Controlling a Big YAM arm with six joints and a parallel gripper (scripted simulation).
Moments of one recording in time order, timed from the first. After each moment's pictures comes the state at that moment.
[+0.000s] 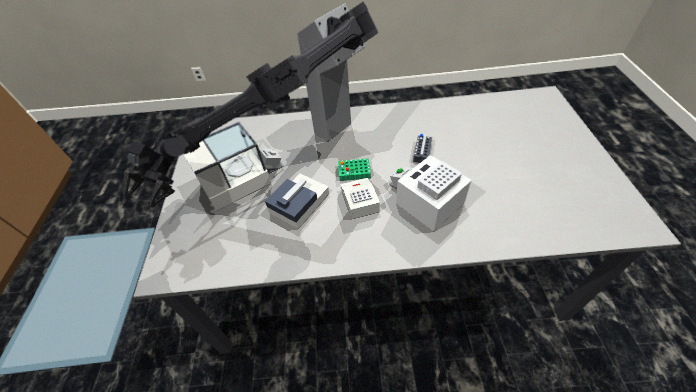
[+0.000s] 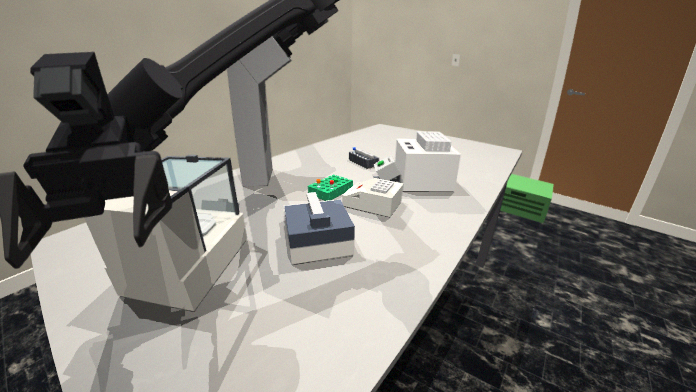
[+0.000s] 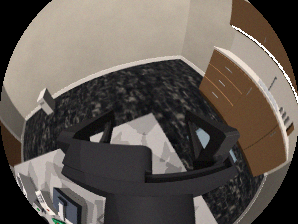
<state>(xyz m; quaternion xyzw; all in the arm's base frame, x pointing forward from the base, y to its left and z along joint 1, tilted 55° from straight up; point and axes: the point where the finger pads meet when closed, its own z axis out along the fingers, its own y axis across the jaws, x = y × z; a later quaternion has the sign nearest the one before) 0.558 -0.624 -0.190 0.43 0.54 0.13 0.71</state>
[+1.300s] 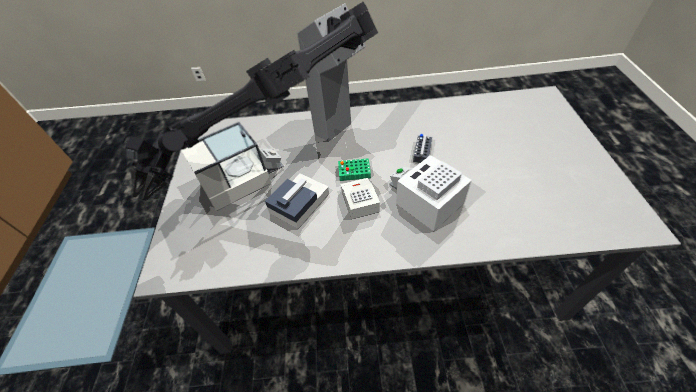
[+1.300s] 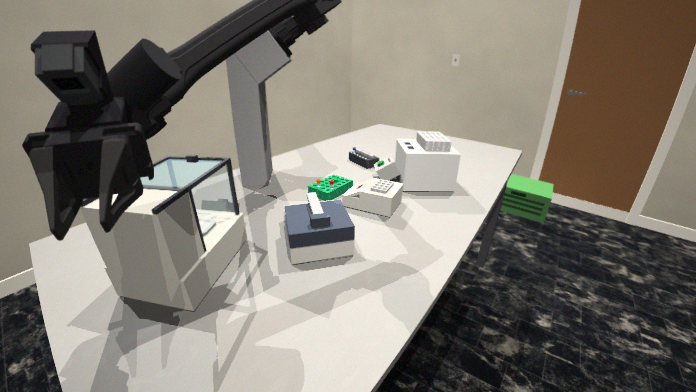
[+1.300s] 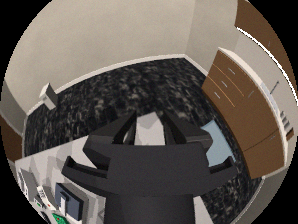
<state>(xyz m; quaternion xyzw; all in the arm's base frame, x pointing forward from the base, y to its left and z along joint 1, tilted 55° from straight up) 0.546 -0.624 -0.177 0.41 0.55 0.14 0.71</state>
